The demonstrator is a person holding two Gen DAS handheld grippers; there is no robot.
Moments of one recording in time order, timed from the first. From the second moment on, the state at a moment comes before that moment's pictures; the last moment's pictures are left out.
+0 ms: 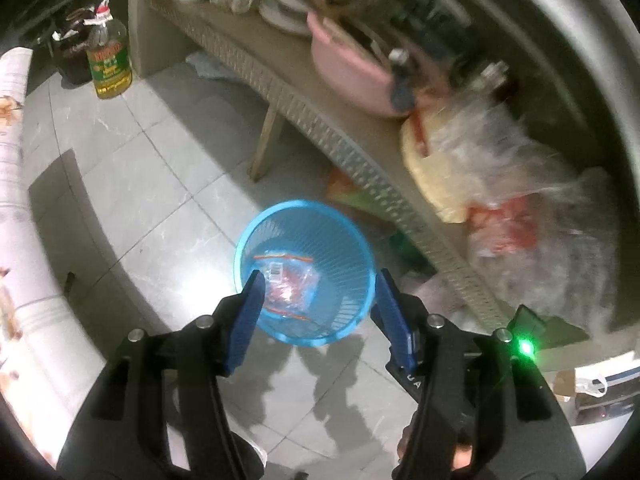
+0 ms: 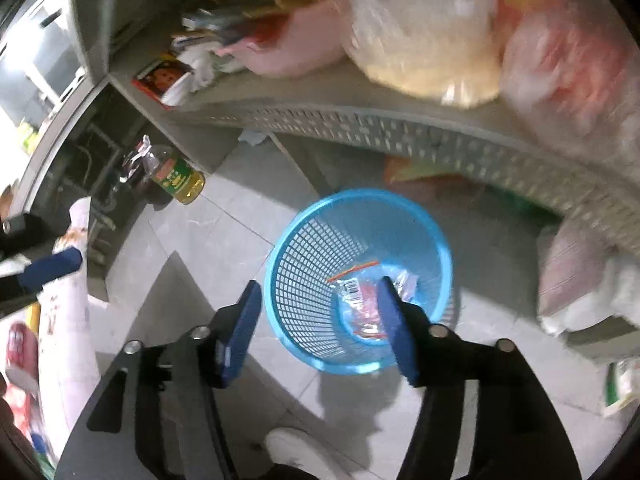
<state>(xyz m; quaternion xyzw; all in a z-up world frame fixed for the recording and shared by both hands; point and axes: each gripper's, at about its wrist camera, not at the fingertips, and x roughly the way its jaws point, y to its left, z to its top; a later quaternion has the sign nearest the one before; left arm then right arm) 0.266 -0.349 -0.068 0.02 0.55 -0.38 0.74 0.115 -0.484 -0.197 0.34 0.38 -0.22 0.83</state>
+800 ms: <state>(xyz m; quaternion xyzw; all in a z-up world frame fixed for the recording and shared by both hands) 0.140 -0.068 0.041 -0.09 0.43 -0.33 0.83 0.069 -0.301 0.012 0.04 0.28 -0.24 0.93</state>
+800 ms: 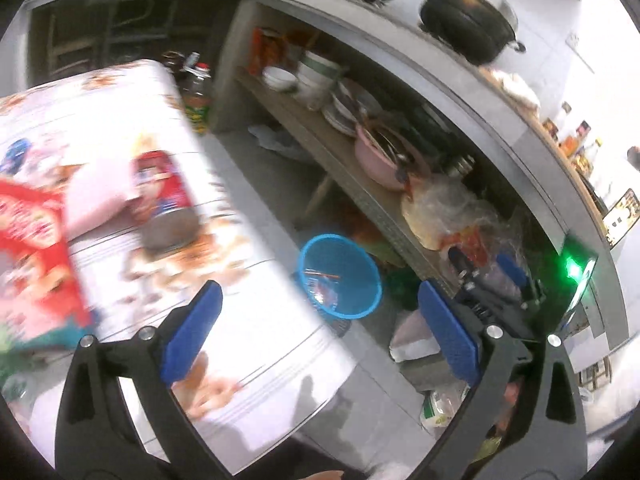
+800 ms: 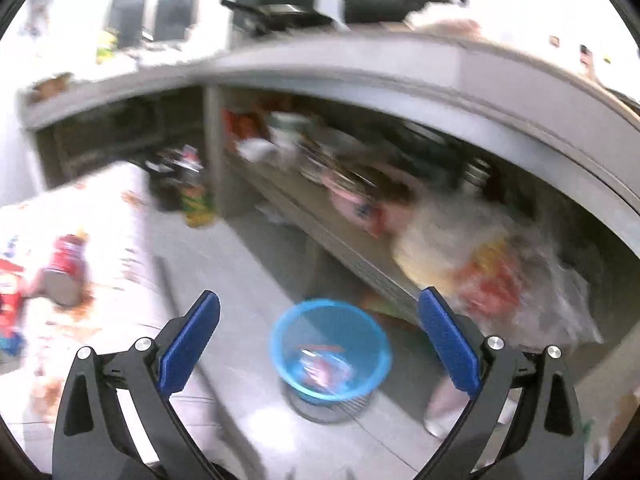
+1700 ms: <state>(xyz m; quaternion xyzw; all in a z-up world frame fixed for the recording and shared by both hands) 0.140 0.134 0.045 -0.11 0.33 -0.13 0.93 0.162 -0.155 -0.009 0.20 0.36 0.20 0.89</state>
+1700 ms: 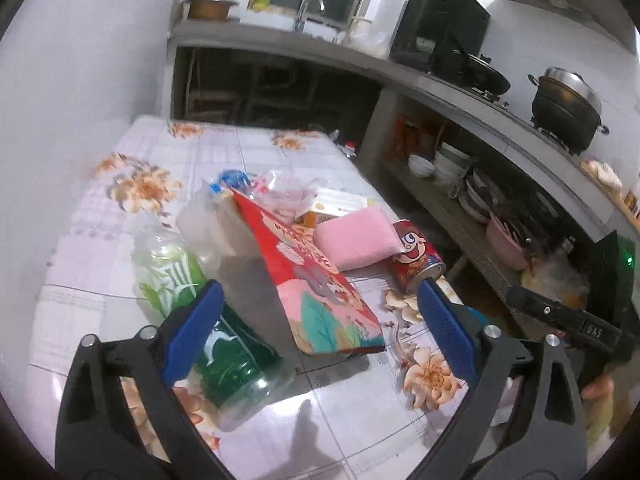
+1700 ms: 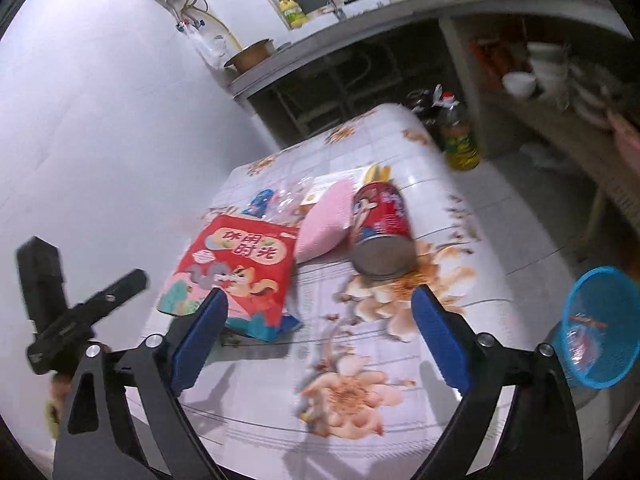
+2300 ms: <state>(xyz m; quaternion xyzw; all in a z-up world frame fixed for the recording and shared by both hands) 0.163 0.155 0.011 -0.18 0.40 -0.14 0.89 0.288 -0.128 -0.003 0.18 0.43 0.20 0.86</state>
